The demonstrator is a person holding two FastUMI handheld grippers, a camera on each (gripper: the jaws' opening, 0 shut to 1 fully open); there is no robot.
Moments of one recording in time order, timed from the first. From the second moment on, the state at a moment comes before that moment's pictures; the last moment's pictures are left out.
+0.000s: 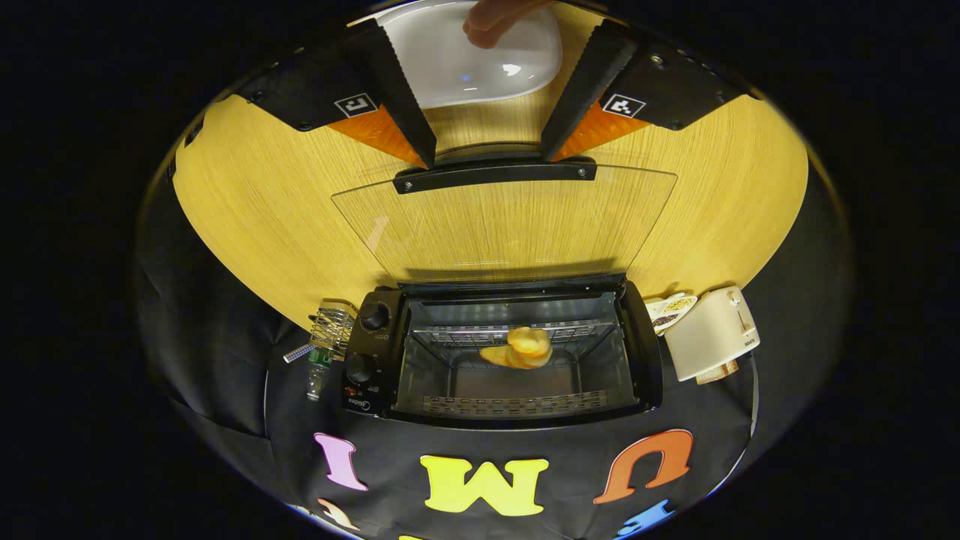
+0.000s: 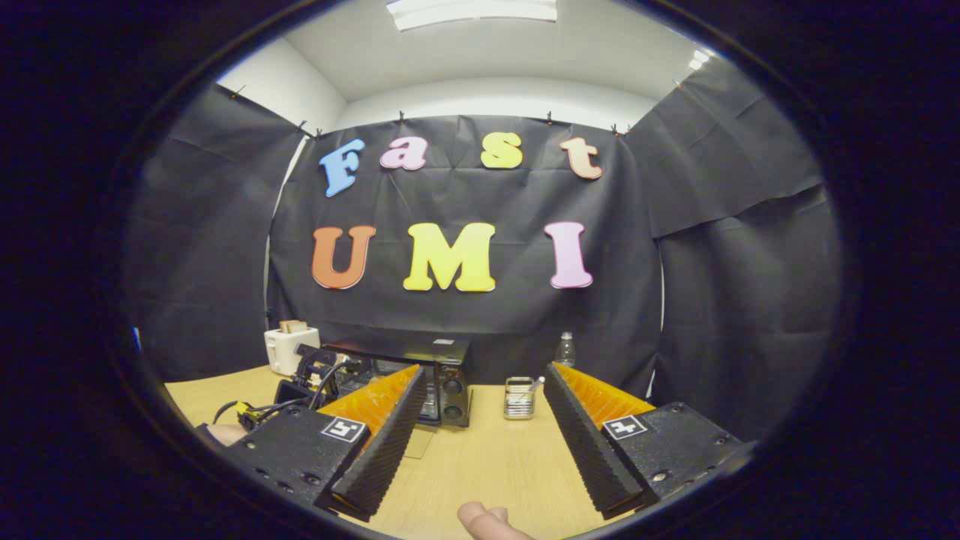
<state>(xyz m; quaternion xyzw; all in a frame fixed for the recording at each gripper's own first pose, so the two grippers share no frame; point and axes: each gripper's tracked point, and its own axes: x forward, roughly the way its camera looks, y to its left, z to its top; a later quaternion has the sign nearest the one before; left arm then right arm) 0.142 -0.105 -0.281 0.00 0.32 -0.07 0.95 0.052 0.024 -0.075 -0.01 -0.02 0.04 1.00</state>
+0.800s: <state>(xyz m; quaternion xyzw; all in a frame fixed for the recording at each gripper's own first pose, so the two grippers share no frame) 0.177 -0.101 -0.183 0.10 0.23 -0.05 0.97 0.046 0.004 -0.061 0.01 -0.04 0.03 1.00</state>
